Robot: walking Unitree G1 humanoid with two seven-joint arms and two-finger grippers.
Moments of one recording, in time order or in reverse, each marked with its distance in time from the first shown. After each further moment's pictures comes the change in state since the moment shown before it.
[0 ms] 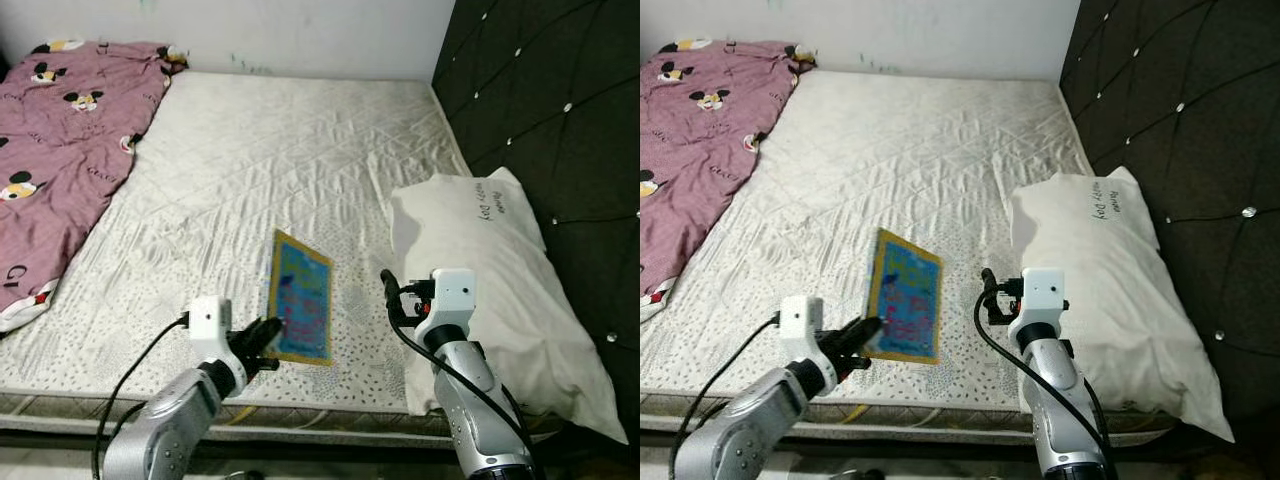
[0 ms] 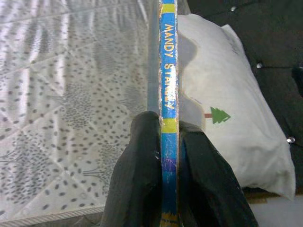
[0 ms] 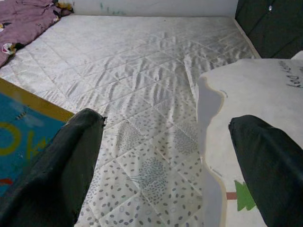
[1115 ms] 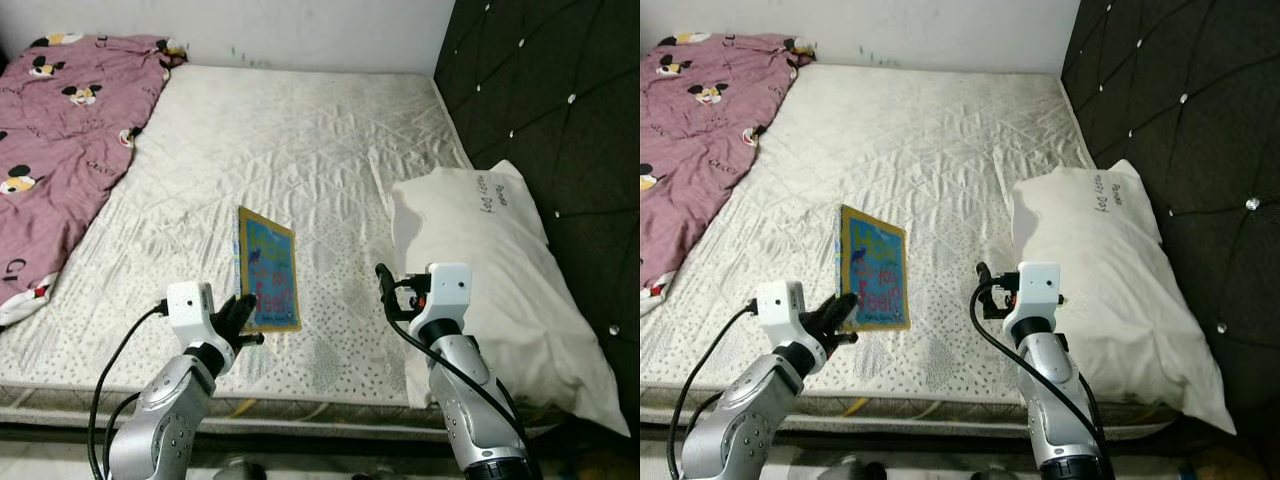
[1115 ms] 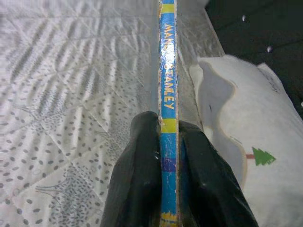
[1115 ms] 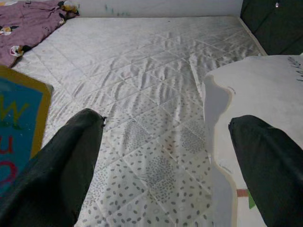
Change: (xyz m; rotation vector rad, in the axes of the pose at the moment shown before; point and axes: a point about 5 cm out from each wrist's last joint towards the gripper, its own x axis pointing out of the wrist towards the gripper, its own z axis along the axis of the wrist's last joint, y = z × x) left arm 0.003 0.014 0.024 0.069 -0.210 0.169; right arm 0.005 0.003 0.006 0.016 -0.020 0.011
